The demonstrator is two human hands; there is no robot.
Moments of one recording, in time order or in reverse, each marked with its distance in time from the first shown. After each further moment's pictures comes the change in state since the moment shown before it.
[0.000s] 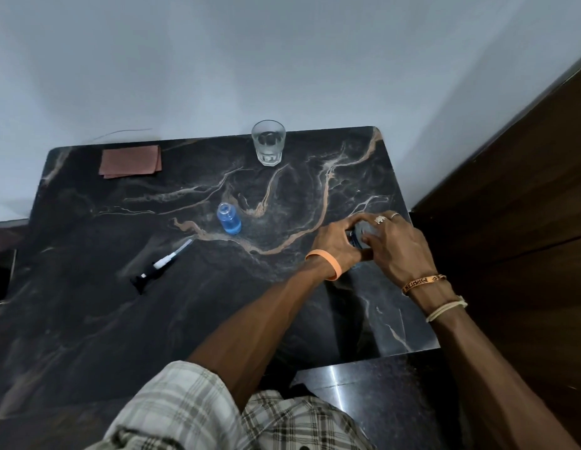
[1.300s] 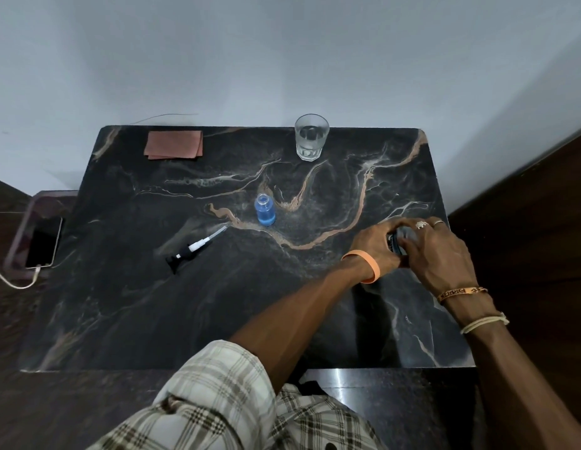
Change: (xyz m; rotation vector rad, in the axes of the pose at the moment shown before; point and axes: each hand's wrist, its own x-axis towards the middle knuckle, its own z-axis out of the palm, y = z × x) left_hand -0.004 0.010 -0.004 -0.072 -0.032 -0.035; right_hand 0.006 -0.003 0.008 -0.071 -0.065 0.077
